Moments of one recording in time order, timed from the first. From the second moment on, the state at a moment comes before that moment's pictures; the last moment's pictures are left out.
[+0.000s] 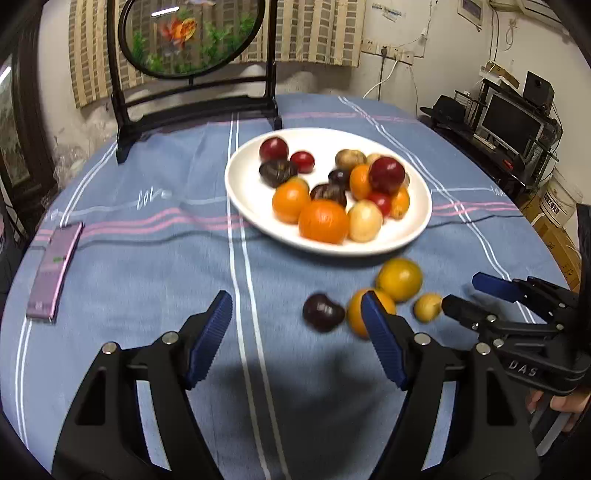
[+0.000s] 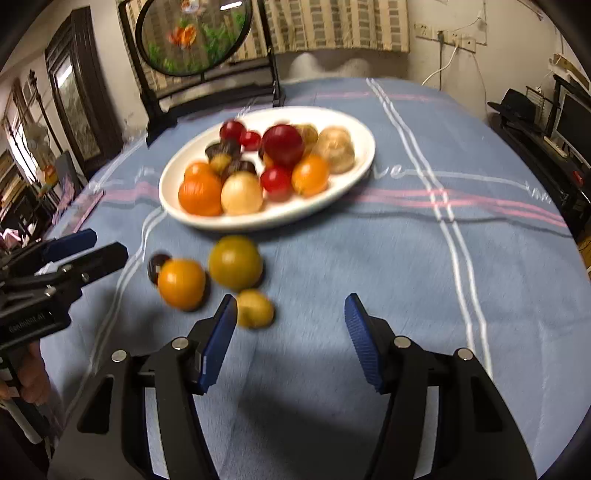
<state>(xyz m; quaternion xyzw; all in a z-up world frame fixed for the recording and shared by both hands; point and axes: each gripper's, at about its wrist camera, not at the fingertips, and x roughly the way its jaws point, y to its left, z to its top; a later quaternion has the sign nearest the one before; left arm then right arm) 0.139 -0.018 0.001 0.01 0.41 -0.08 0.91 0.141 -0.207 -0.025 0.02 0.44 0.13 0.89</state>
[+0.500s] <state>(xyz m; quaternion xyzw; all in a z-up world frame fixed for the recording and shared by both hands) 0.139 -0.010 -0.025 0.00 0.43 -0.09 0.90 0.152 -0.177 -0.041 -0.03 0.47 0.13 0.87</state>
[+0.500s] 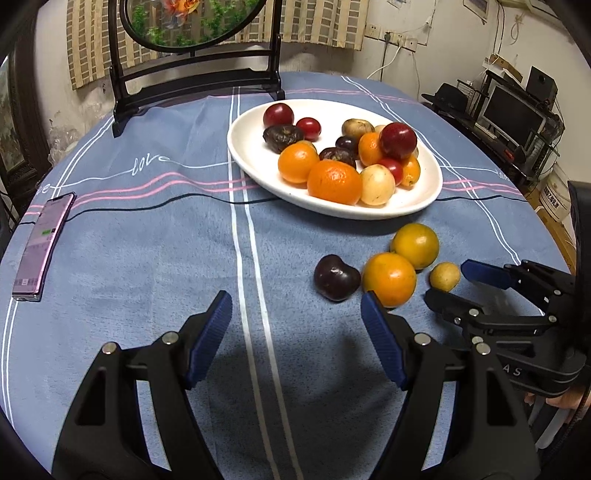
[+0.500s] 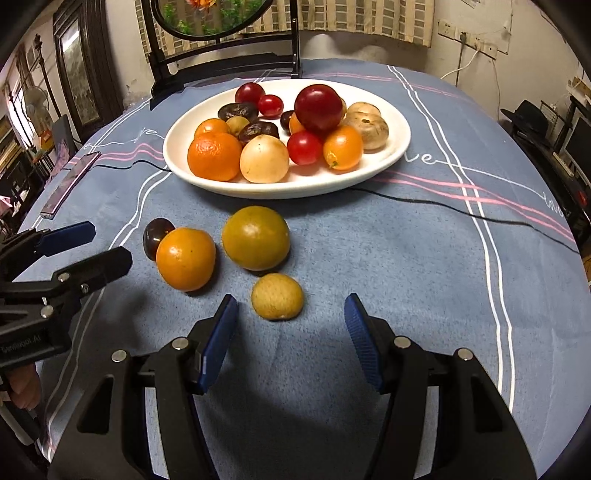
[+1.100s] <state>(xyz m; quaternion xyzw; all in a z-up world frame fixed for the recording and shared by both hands) 0.152 -0.020 -0.041 0.04 0.46 -0.07 0.88 0.145 -0.182 -0.034 0.01 0.46 0.14 0.88</state>
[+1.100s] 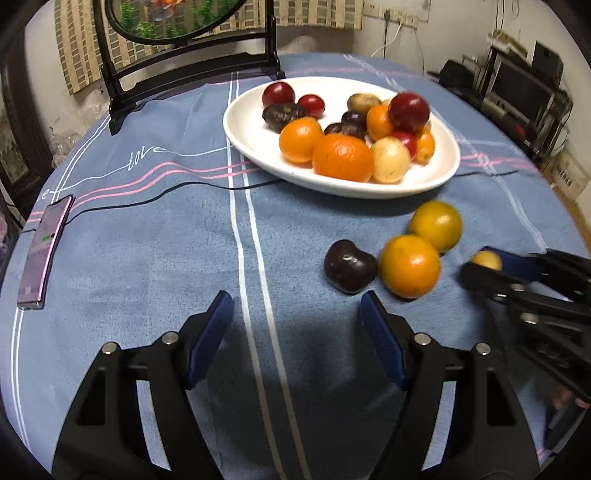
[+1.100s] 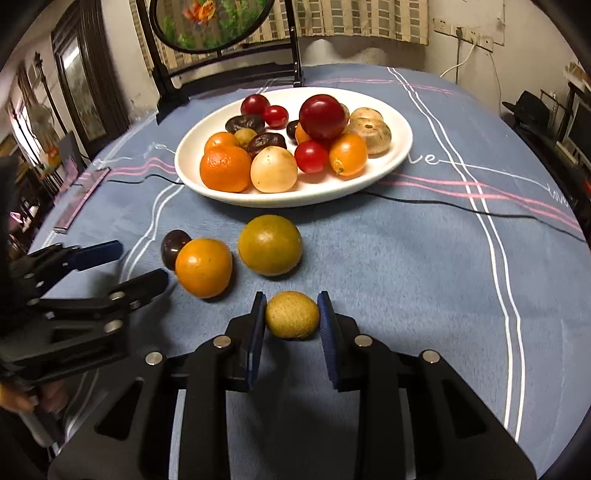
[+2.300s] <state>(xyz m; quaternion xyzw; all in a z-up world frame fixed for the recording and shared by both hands) 0.149 -0.038 0.038 0.04 0.40 -0.13 0.91 0.133 -0.191 0.022 0.02 0.40 0.17 0.90</state>
